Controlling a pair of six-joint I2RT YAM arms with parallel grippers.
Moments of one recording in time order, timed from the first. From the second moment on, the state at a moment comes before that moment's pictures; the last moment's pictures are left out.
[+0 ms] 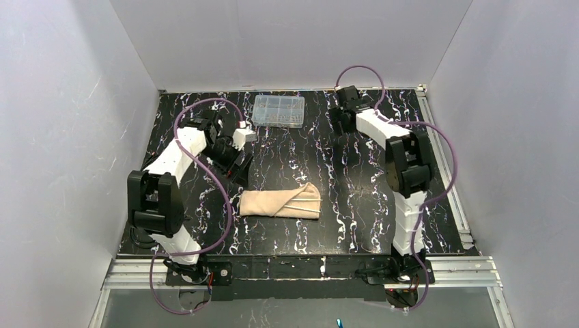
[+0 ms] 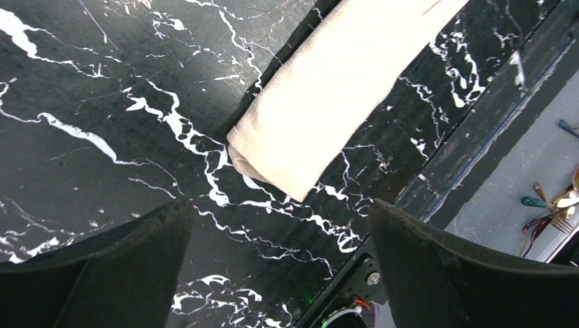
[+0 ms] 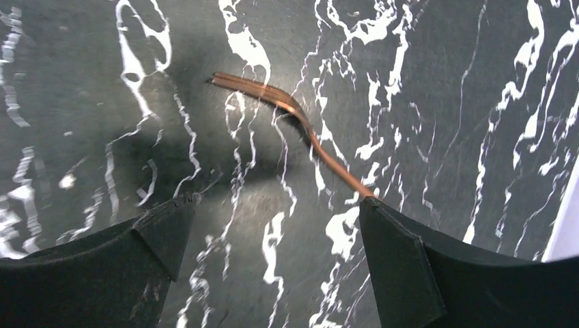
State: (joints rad) left arm -0.17 1.67 1.28 -1.10 0.57 0.57; right arm 0.35 2.08 1.63 -0.45 0.34 0.02
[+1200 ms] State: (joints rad) left arm -0.02 1.65 1.63 -1.34 0.64 0.58; right arm 0.26 2.39 1.98 -0.50 0.17 -0.18
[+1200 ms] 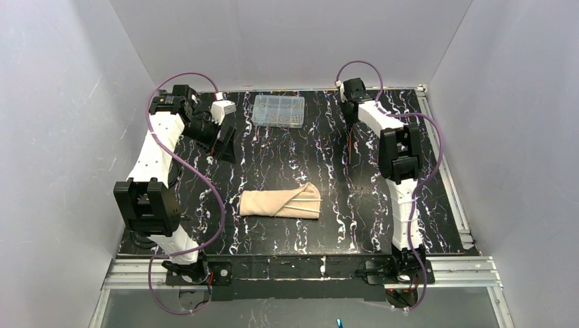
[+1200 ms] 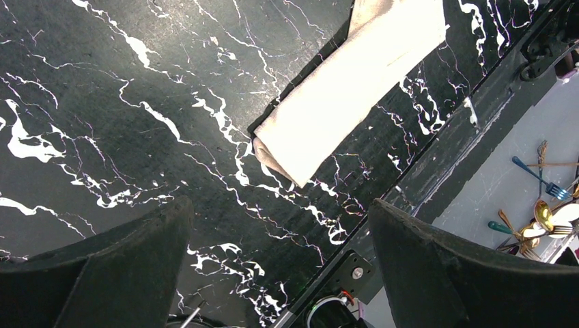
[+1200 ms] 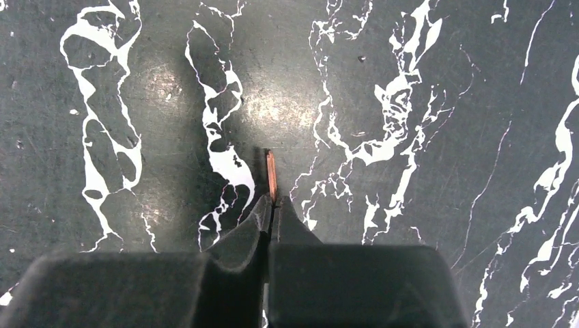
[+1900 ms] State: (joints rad) left arm -0.14 1.61 1.59 -1.29 0.80 0.50; right arm 0.54 1.60 1.34 -0.02 -0.09 0.57
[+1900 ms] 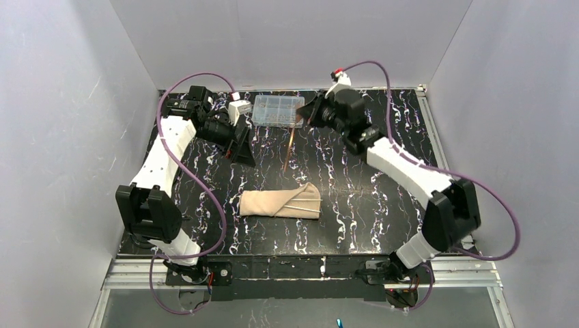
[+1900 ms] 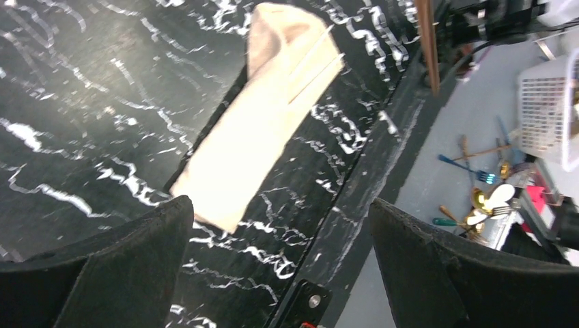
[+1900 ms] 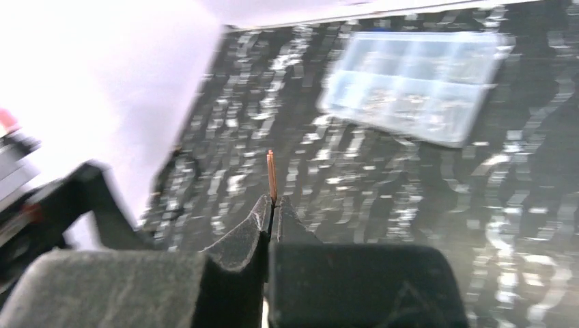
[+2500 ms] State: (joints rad) left arm -0.15 1.57 1.49 -1.26 1.23 0.31; right arm 0.89 1.46 1.03 0.44 0.32 0.82
